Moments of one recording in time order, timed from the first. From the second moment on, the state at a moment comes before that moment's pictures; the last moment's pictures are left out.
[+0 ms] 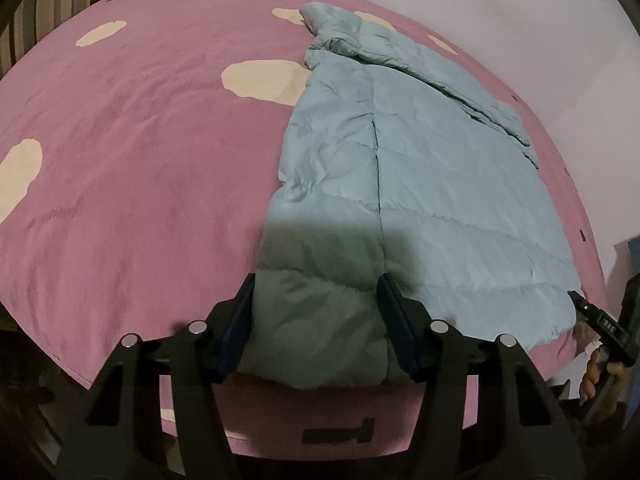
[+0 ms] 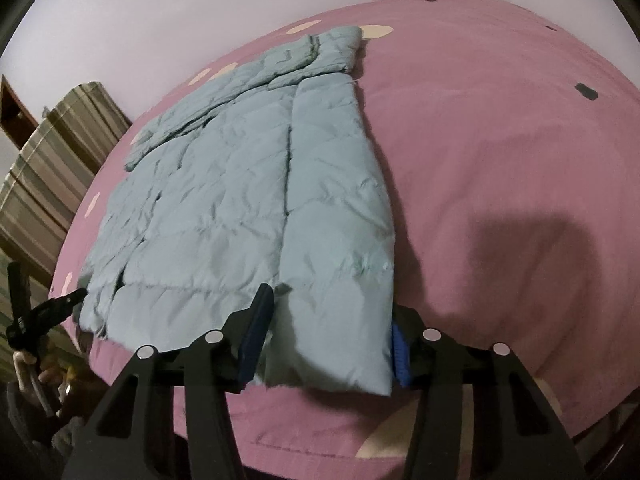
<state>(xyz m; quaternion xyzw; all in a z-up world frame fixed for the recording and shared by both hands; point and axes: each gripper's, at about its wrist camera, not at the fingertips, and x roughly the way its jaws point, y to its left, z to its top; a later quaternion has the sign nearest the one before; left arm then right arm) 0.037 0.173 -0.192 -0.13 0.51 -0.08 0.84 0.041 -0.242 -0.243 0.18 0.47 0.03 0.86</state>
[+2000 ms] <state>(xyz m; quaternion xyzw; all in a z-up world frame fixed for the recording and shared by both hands) 0.025 0.175 -0.138 -0.19 0.45 -0.08 0.87 0.035 -0.256 -0.230 0.32 0.43 0.11 0.84</state>
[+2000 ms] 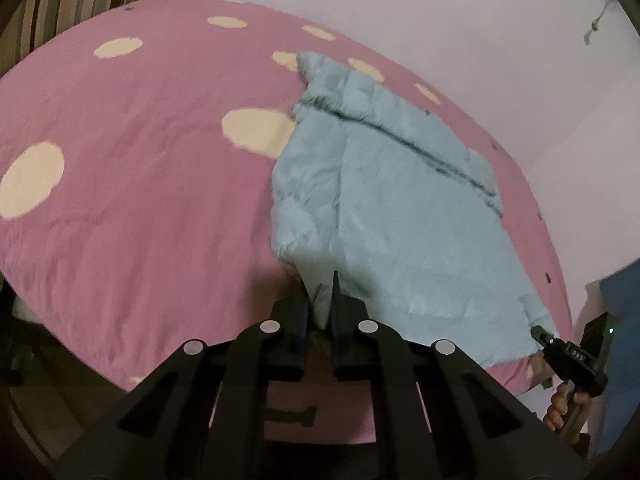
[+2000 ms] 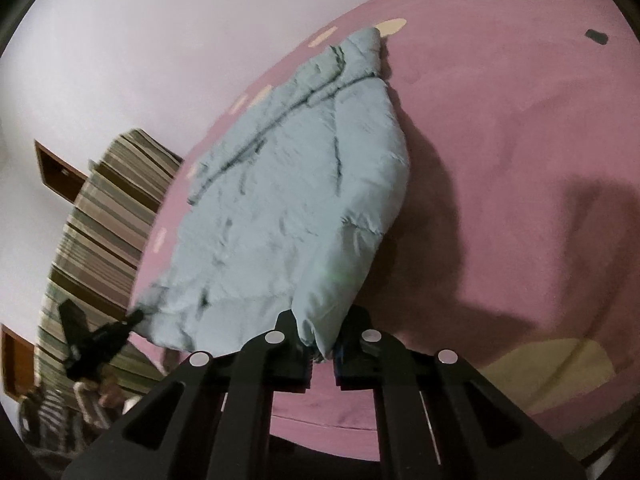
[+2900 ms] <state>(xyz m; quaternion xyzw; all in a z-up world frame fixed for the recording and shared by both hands) 0.226 0.161 -0.161 -0.17 0.47 -0.06 0.86 0.226 -0.282 -0.249 0.37 0.45 0.09 0.81</state>
